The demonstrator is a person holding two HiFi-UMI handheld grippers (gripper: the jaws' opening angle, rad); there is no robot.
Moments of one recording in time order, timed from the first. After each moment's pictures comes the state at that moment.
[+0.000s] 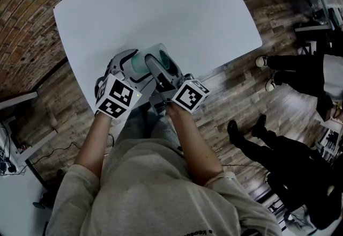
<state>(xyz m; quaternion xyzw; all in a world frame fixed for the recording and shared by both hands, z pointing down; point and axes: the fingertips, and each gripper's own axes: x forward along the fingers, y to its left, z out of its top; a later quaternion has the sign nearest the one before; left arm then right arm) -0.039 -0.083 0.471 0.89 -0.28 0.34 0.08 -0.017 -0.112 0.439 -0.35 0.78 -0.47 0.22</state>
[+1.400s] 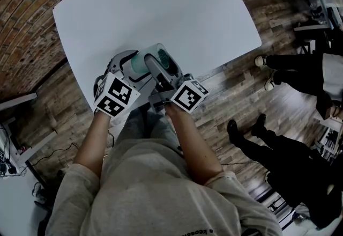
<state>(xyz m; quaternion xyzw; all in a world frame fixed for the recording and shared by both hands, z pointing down) -0.041 -0.081 0.476 0.90 -0.27 0.35 0.08 -0.016 -0.113 0.434 -0.36 0.79 -0.45 0.23</state>
